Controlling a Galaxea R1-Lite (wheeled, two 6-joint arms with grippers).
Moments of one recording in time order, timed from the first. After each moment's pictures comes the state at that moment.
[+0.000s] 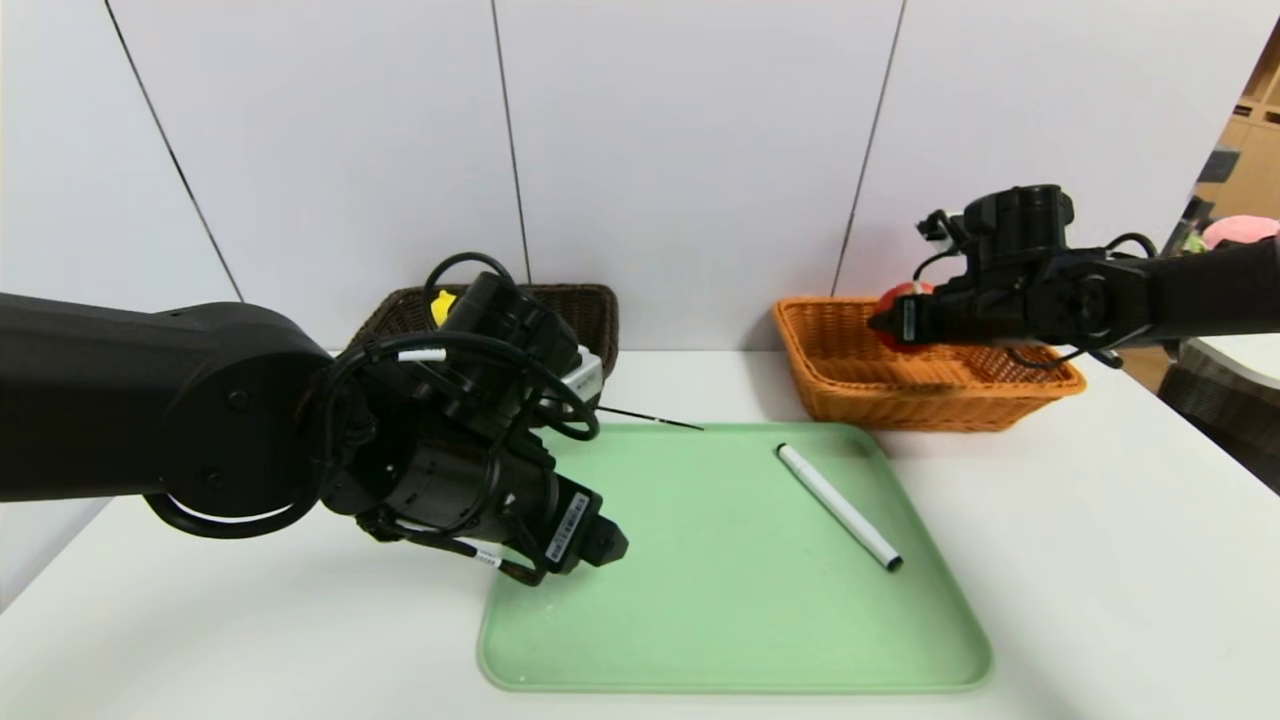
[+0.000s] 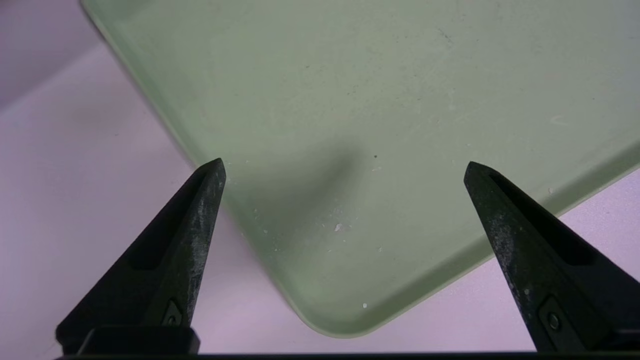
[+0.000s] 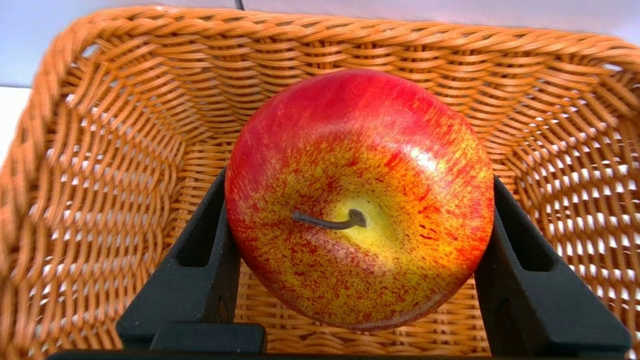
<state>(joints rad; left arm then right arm) -0.71 1.75 -1.21 0.33 0.06 -0.14 0.09 2.10 -1.54 -0.05 -0.06 0.00</state>
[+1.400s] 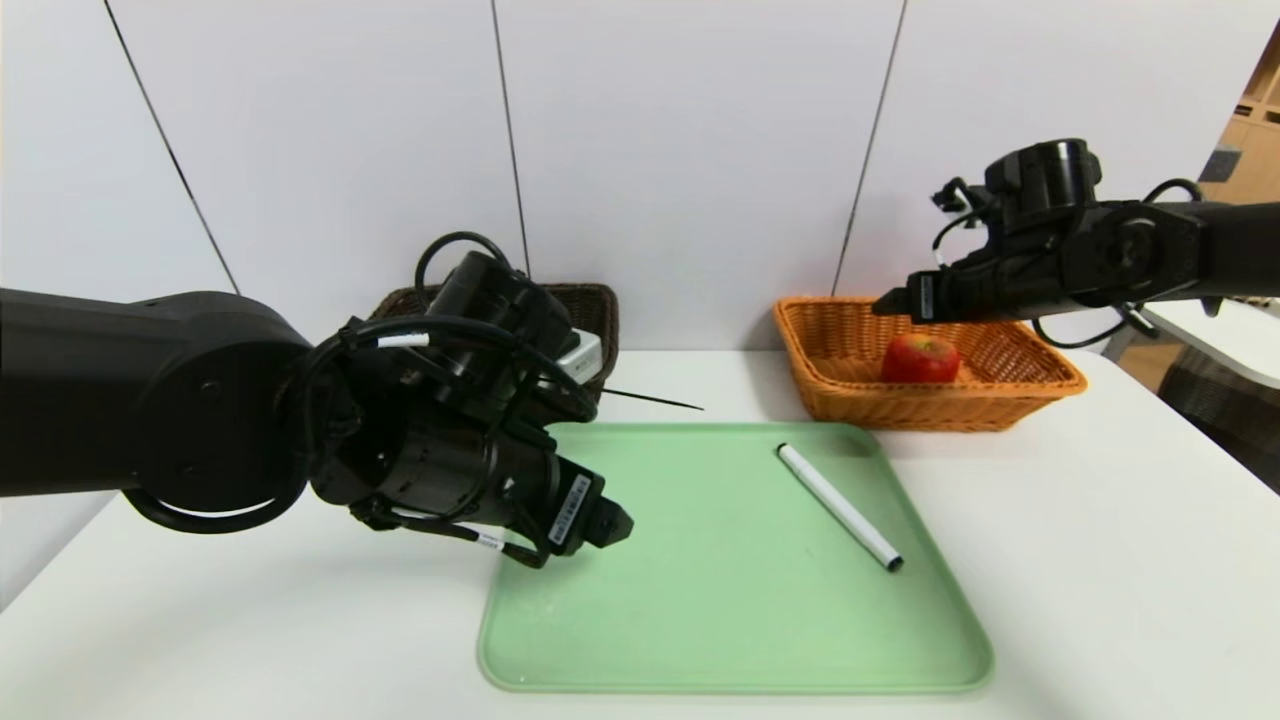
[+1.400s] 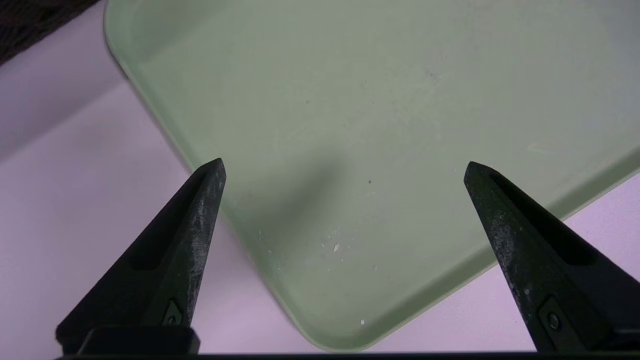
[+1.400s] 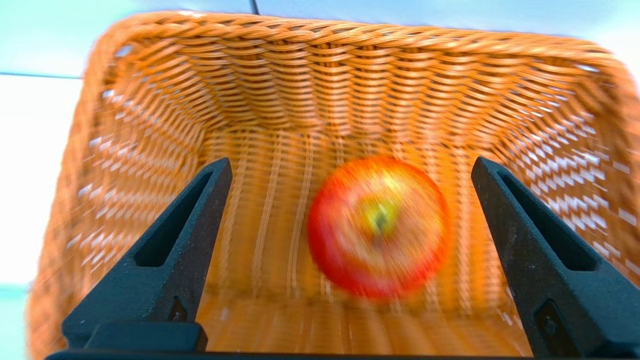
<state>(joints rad) -0.71 1.73 -1.22 0.28 0.06 -0.13 0.09 2.02 -1.66 0.21 -0.05 0.00</state>
